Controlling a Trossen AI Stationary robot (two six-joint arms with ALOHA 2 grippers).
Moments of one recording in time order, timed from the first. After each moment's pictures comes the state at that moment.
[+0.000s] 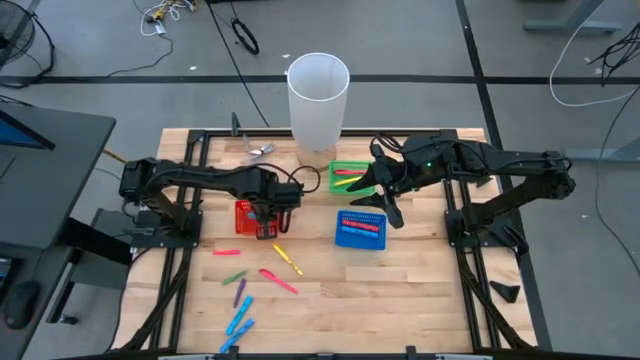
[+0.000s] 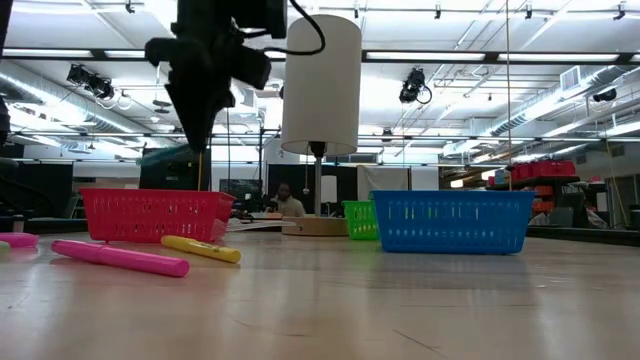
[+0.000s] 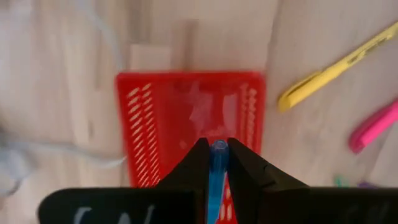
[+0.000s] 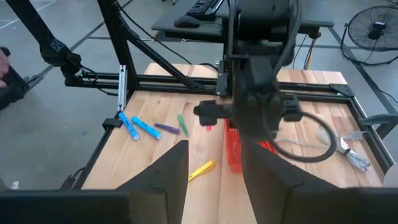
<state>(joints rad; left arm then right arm) 0.03 1.64 1.29 -1.13 -0.09 -0.06 0.04 1.29 1.48 -0.61 -0.14 -0.02</state>
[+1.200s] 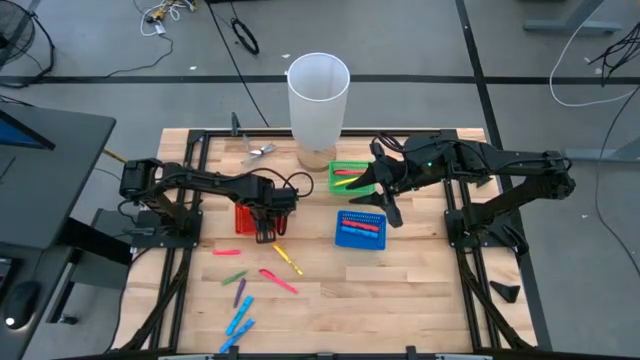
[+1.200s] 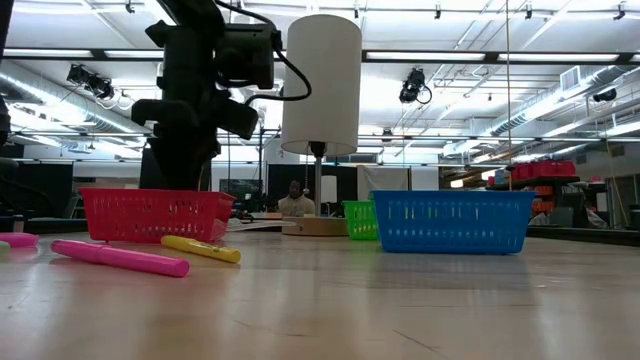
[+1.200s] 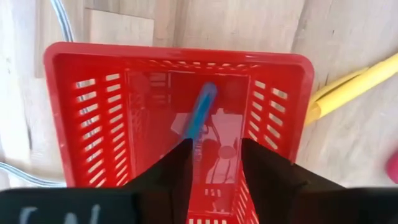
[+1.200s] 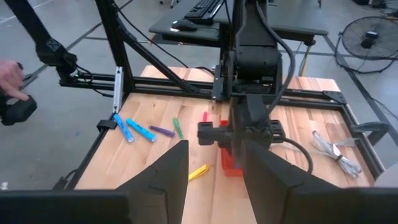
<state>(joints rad) 0.06 1.64 1.04 -0.88 -0.03 -0.09 0.04 1.29 1.48 -0.59 -0.12 -0.04</state>
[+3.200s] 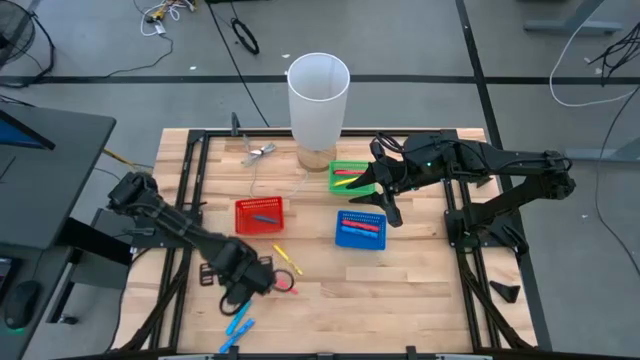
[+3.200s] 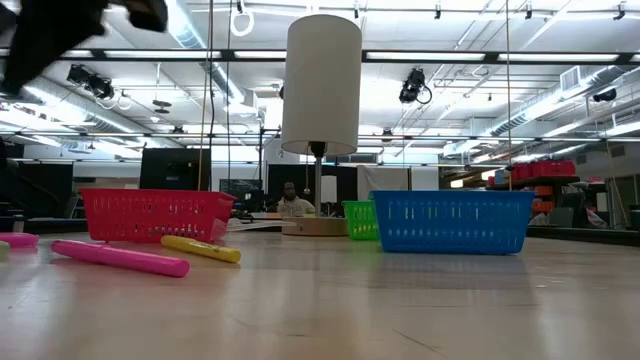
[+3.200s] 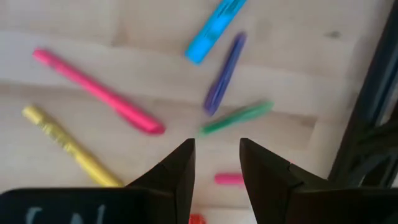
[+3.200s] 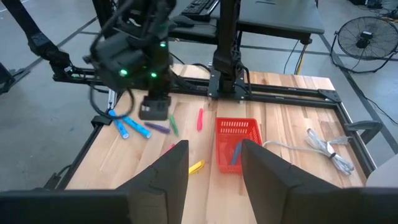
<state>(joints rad) -0.55 1.63 1.32 -1.24 0.09 0.88 0.04 1.29 1.48 -0.60 -0.11 -0.06</state>
